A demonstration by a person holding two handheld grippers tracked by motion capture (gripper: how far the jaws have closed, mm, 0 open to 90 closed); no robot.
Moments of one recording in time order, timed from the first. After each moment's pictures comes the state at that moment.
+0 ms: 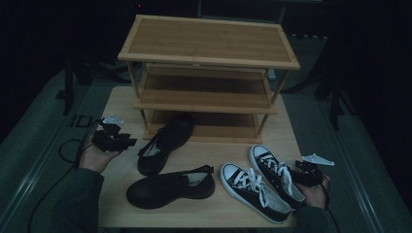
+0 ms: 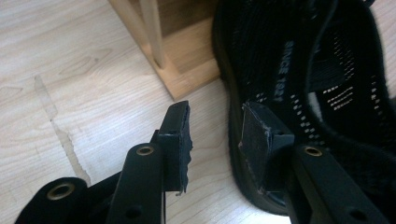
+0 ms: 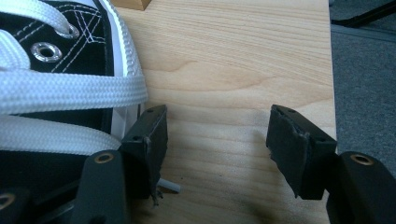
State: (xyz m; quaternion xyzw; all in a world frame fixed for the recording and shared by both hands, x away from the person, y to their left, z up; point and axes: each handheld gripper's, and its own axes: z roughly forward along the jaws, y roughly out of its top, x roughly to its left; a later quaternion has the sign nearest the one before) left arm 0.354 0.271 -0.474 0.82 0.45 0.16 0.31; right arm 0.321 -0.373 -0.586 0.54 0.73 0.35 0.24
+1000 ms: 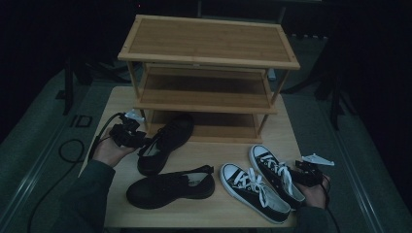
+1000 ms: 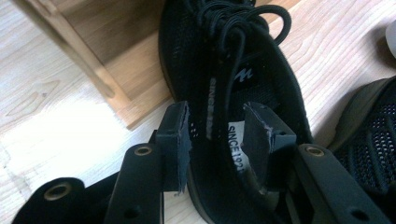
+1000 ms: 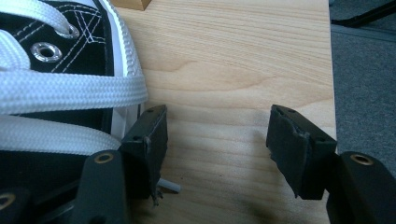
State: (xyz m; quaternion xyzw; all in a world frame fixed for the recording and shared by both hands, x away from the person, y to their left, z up) left arm 0.366 0.220 -0.456 0.86 0.40 0.12 0.28; right arm 0.321 -0.374 -0.586 0.54 0.73 0.35 0.24
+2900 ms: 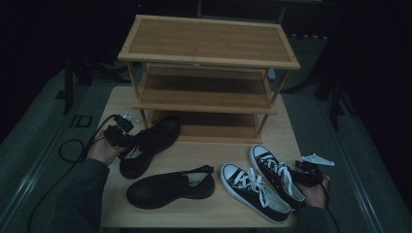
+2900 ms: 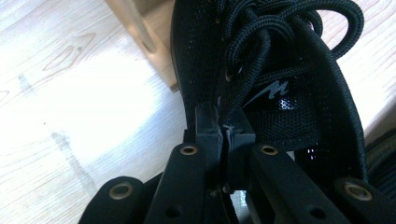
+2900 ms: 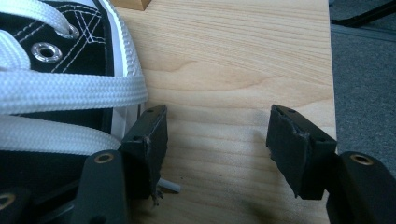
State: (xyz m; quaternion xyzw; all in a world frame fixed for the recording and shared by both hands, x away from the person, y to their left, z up) left arm 0.377 0.250 -0.478 0.87 0.43 0.14 0.21; right arm 0.321 -0.373 -0.586 0.54 0.73 0.35 0.24
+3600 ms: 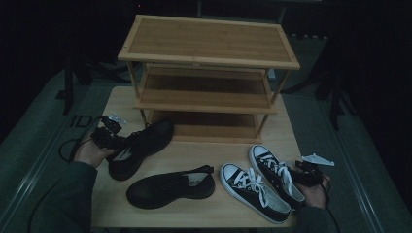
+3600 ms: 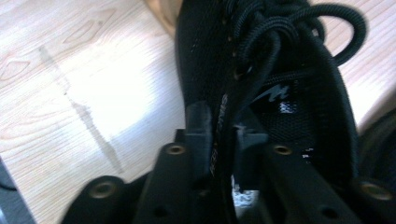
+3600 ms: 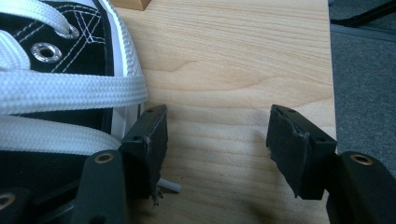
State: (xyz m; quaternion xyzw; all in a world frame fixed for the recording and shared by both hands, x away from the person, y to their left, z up) left arm 0.365 0.276 -0.470 0.86 0.43 0.13 0.24; right arm 0.321 -0.373 -0.587 0.54 0.73 0.35 0.24
